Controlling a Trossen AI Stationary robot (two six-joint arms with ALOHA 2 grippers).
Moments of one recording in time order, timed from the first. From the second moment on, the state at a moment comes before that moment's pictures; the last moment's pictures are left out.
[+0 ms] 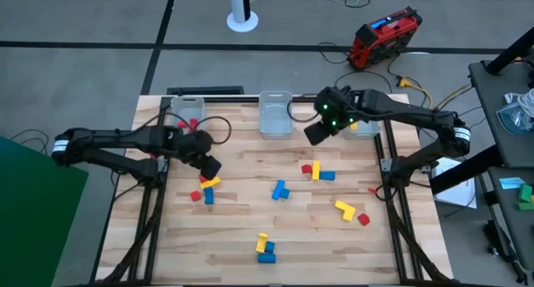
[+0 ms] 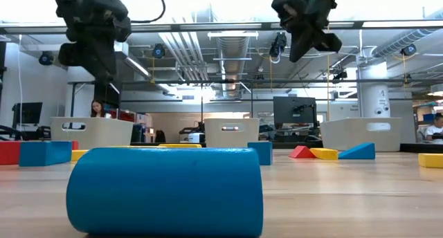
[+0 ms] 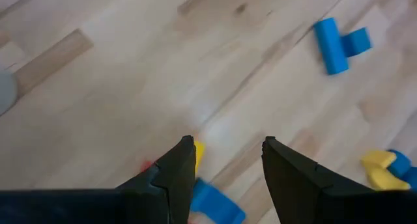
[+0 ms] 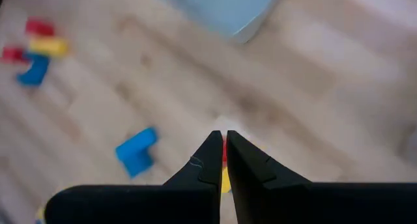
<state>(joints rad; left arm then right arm) 0.07 1.04 0.87 -0.90 -0.06 -0.80 -0.33 1.43 1.37 -1.04 -0.10 0.64</state>
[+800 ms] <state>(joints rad) 0.07 1.05 0.87 -0.85 -0.12 -0.81 -0.21 1.44 1.15 -1.05 -0.08 1.05</state>
